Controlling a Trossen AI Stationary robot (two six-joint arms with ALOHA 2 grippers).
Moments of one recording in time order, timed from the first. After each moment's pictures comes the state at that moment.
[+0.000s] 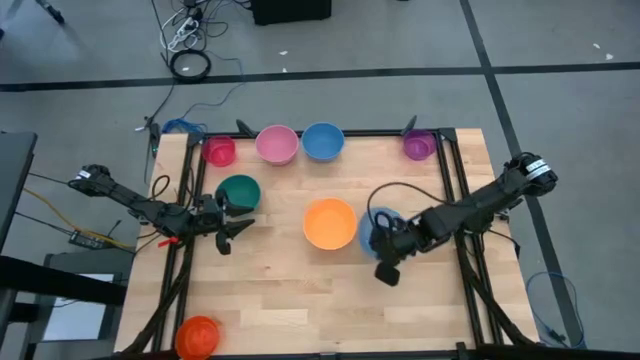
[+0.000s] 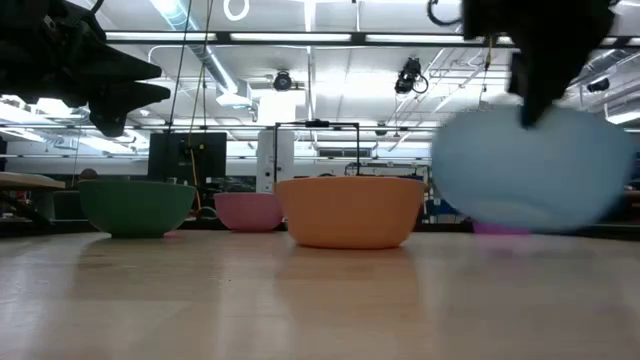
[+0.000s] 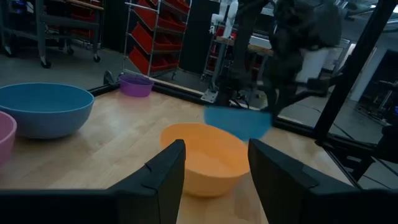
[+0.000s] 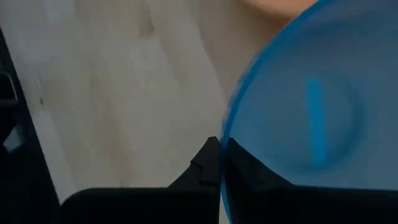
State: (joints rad) left arm -0.44 0.33 0.01 0.35 -0.63 -0.26; right arm 0.42 1.43 1.05 -0.75 0.12 0.81
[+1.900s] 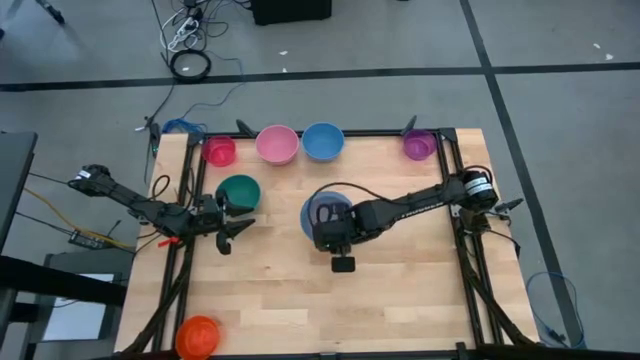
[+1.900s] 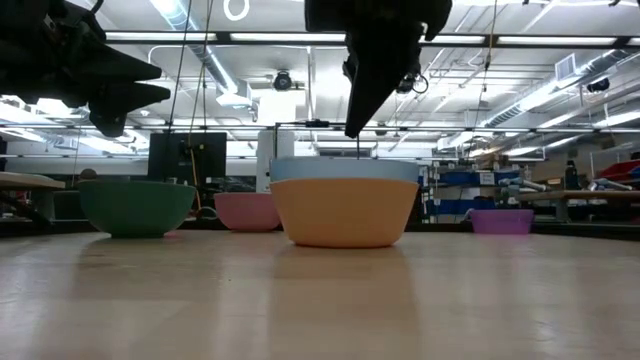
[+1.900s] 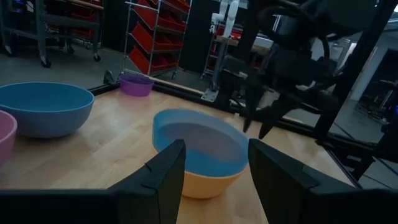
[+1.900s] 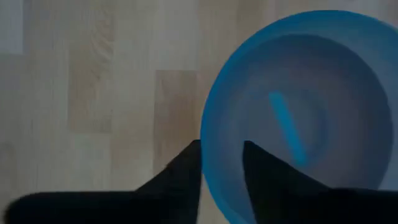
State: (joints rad) left arm -0.44 0.33 0.01 0.34 -0.63 -0.26; right arm 0.22 1.93 1.64 -0.91 0.18 0.14
